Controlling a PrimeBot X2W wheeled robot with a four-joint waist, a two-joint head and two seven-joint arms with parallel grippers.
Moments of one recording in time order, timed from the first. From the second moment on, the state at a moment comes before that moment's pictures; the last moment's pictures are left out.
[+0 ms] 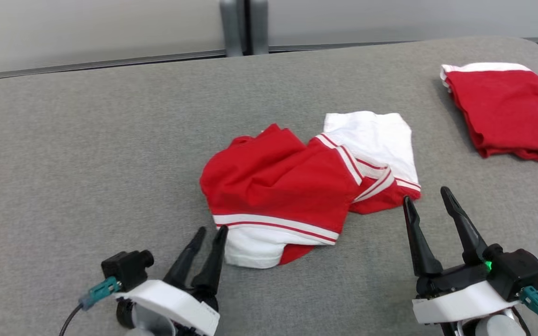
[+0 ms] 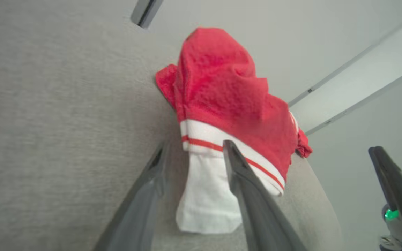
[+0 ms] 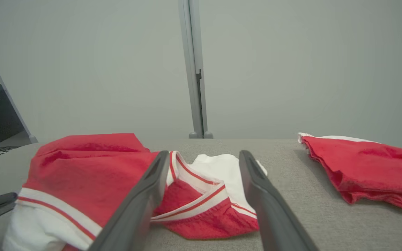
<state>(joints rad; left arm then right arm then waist) -0.14 0.14 -0.45 0.20 -0.89 -0.09 -0.06 -0.08 -0.12 0.21 0.09 0.21 0.13 -0.26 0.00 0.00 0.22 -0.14</state>
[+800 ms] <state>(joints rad) 0.24 0.05 -0.15 -0.03 -0.18 0.02 -0.26 0.14 -0.12 0.24 0.15 0.22 0.13 -0.26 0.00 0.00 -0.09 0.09</state>
